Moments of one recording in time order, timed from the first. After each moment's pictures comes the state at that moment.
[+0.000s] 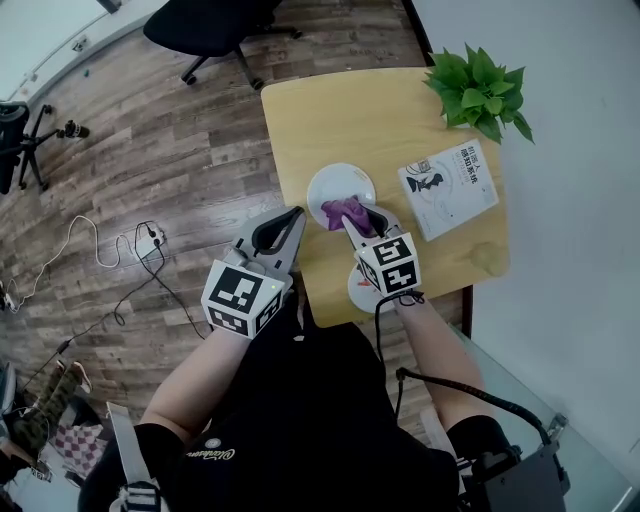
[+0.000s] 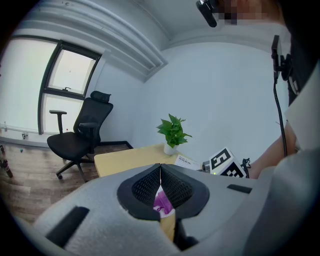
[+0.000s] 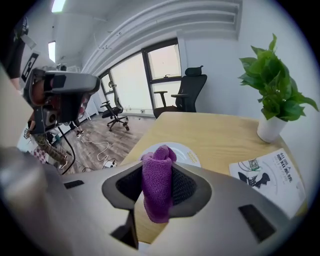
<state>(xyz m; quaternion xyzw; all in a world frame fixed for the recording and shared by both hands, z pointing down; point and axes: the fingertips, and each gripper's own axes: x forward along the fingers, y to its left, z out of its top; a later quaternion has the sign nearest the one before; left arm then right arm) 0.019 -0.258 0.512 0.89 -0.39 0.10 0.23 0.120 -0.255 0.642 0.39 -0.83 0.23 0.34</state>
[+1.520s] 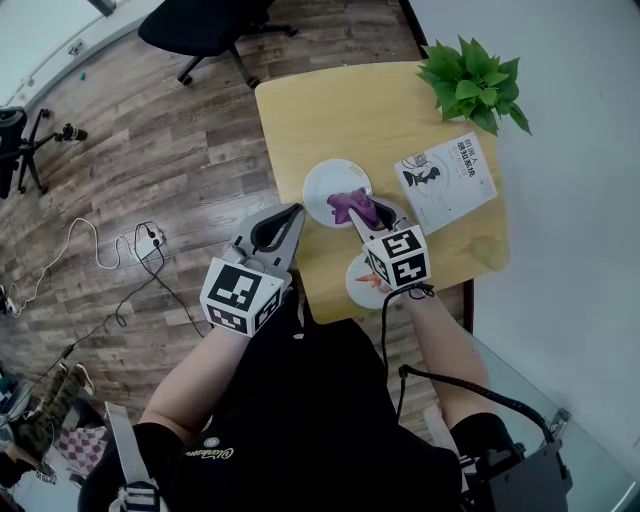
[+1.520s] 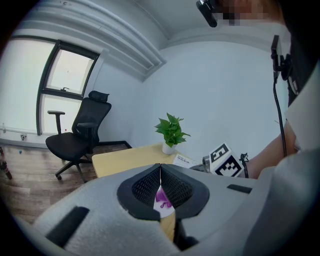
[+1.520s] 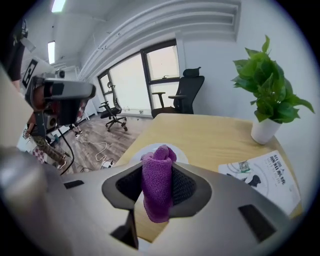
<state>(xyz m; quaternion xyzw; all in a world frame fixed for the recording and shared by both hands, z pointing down) 0.027 -0.256 0.513 0.89 -0.38 0.11 0.22 0.141 -0.261 0.635 0.39 -0.82 0.23 0.34</state>
